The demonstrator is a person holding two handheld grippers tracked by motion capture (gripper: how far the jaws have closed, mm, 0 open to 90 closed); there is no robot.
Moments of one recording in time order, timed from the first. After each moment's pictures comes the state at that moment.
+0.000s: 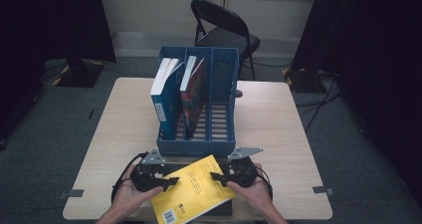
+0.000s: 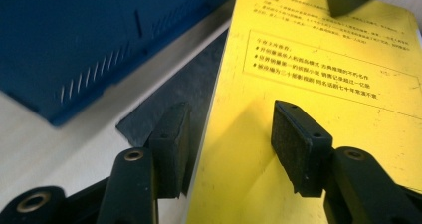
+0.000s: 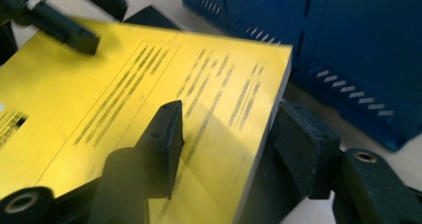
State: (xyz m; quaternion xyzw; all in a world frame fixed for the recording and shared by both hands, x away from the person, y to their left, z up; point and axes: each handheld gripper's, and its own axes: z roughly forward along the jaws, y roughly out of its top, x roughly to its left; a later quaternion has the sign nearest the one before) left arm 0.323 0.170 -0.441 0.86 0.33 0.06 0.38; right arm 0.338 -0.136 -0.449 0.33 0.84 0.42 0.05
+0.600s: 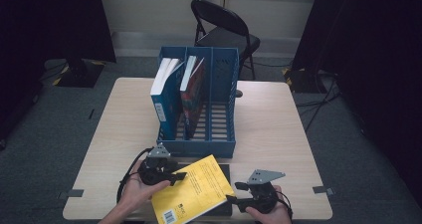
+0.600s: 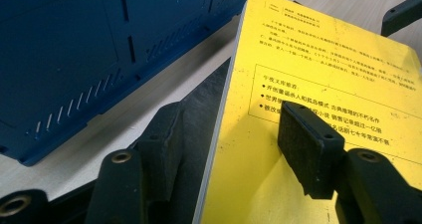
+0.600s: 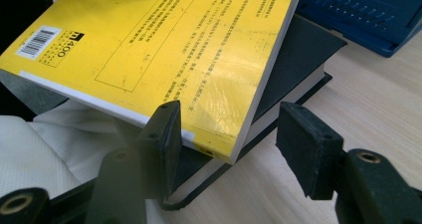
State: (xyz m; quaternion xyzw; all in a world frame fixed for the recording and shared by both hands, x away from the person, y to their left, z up) left arm 0.338 0.156 -0.448 0.85 0.34 0.05 0.40; right arm 0.281 -0.180 -0.454 0.33 0.84 0.42 0.04
